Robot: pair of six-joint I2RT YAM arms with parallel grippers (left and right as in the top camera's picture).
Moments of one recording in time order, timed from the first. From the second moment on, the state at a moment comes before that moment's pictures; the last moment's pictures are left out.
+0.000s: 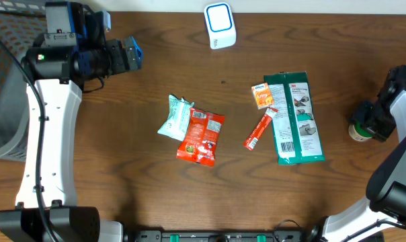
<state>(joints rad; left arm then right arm) 0.04 1.61 1.70 -1.03 0.29 -0.19 -0.45 1.86 1.32 -0.92 0.10 0.25</state>
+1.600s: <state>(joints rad) 0.04 1.61 1.70 -1.03 0.29 -0.19 -0.22 1.77 1.67 -1.17 -0.03 0.20</state>
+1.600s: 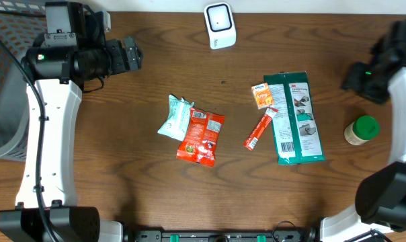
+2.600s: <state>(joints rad) 0.04 1.61 1.70 -1.03 0.29 -0.19 0.38 1.77 1.03 -0.19 0.21 0.19</state>
